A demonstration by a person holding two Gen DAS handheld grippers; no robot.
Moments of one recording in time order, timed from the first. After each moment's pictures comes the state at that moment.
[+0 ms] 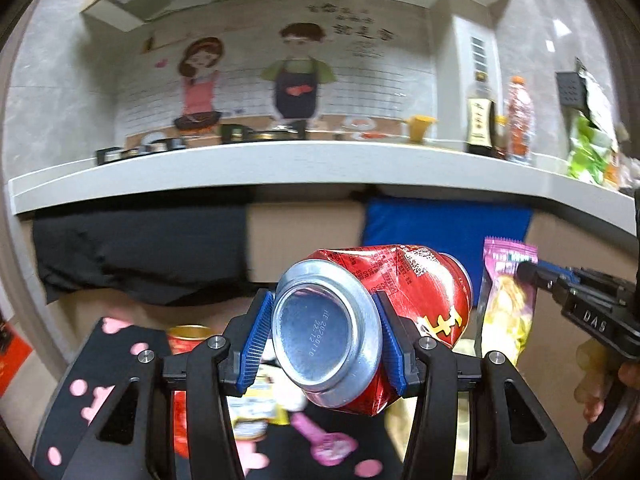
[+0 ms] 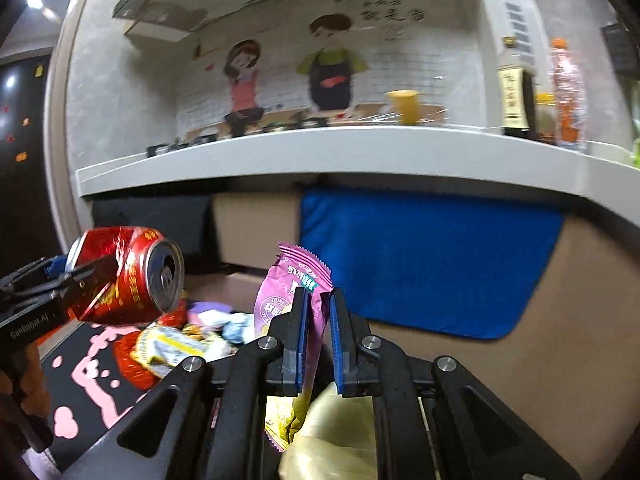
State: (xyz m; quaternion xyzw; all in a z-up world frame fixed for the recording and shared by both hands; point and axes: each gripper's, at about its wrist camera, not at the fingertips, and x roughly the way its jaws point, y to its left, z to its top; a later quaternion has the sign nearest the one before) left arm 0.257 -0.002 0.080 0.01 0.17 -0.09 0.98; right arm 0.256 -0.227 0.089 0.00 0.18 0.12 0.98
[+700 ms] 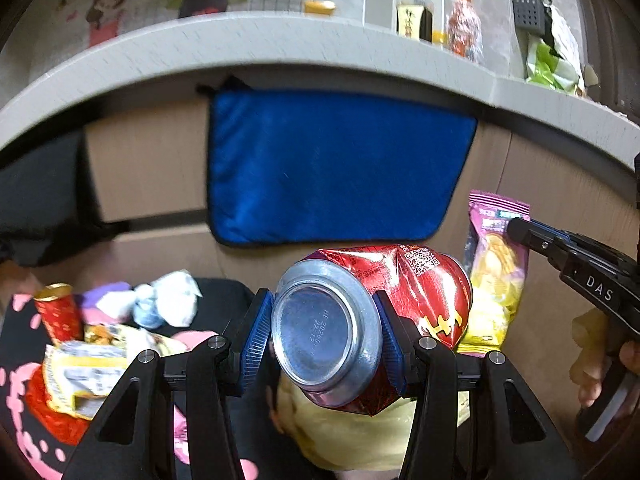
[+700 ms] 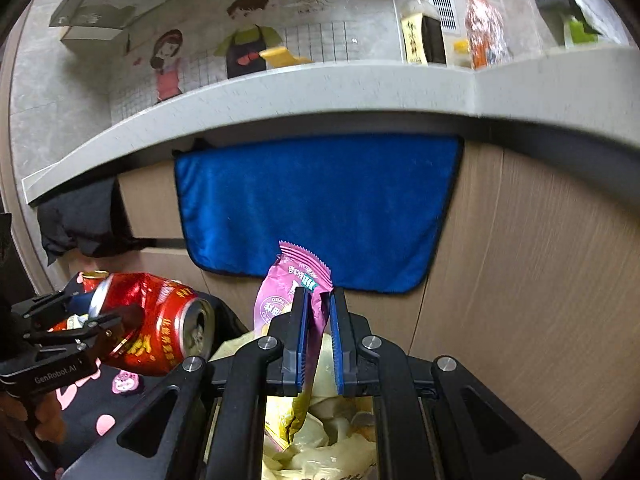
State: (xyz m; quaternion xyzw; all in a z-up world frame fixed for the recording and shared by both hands) left arm 0.317 -0.124 0.001 0.03 0.29 -0.20 0.94; right arm 0.270 -0.334 0.040 0.02 0.23 0.03 0.97
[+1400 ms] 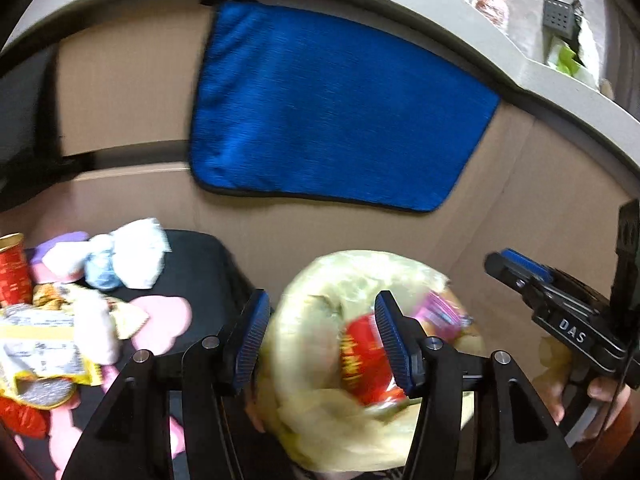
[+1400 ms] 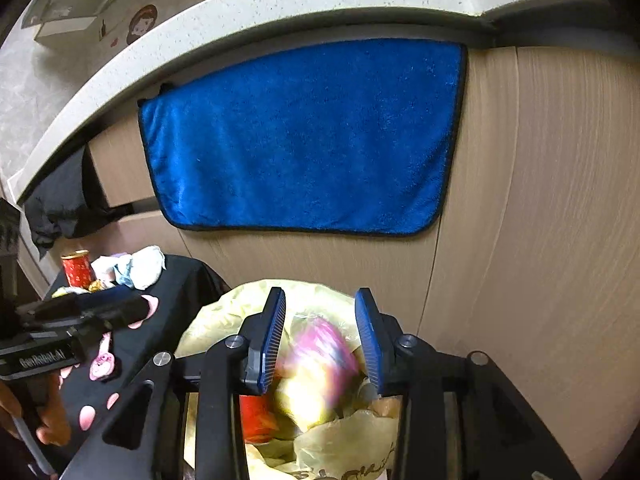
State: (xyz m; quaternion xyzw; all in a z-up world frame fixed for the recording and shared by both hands) left arm 0.348 -0.108 -0.042 -0.03 0.35 -0.21 0.91; right arm 0.300 -0.340 -0.024 0.06 0.29 0.03 0.95
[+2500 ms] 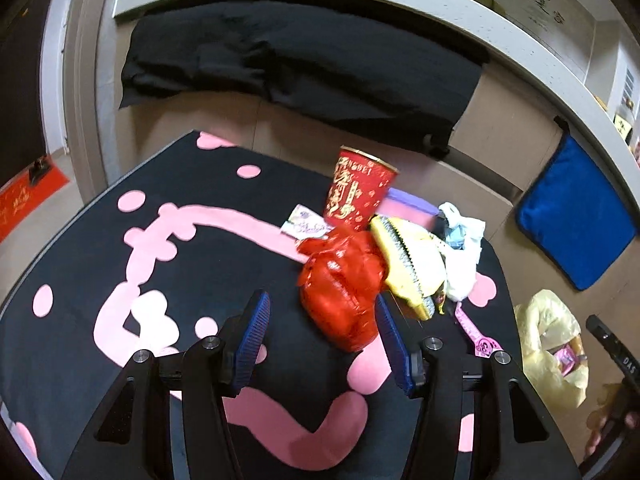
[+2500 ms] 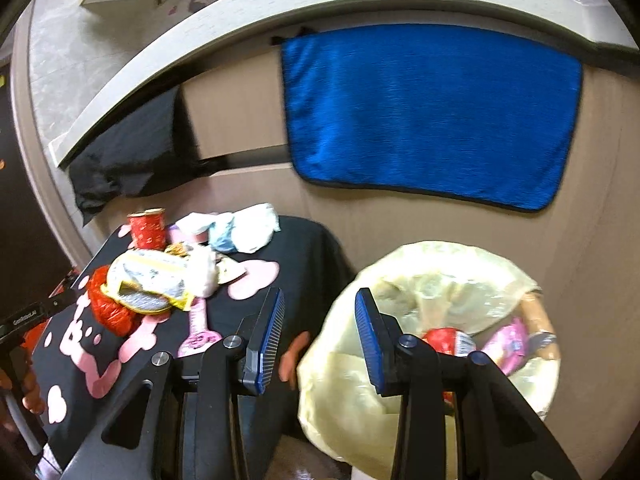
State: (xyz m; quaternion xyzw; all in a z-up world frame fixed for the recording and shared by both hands) left arm 0.250 0.192 -0.073 -0.17 0.33 0.06 0.93; right arm 0.277 -0.192 -0.036 0.04 0.31 0.11 0.94
